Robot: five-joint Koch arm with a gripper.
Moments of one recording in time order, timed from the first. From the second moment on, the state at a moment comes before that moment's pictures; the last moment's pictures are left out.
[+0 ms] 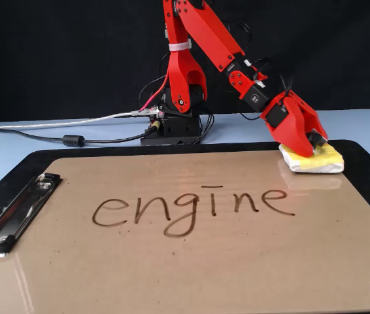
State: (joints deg) arm -62.9 95.7 136.4 -8.3 -92.5
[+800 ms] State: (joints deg) arm 8.1 124.3 125.2 33.2 -68.7
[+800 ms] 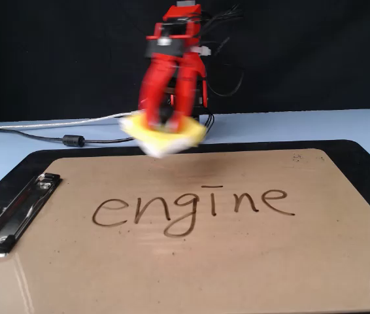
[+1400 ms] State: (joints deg) arm 20.5 88.4 133.8 -18.0 -79.5
